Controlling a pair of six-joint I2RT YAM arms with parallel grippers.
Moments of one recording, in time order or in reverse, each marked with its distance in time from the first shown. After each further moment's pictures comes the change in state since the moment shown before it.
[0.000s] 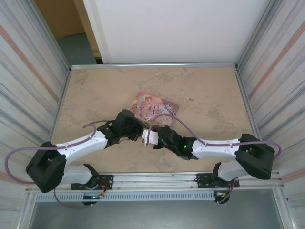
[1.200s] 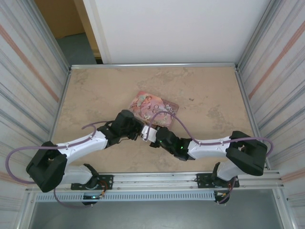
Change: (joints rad) left arm 0.003 0.007 -0.016 0.039 -0.045 -0.034; right arm 0.006 0.085 -0.013 0.159 0.086 0.234
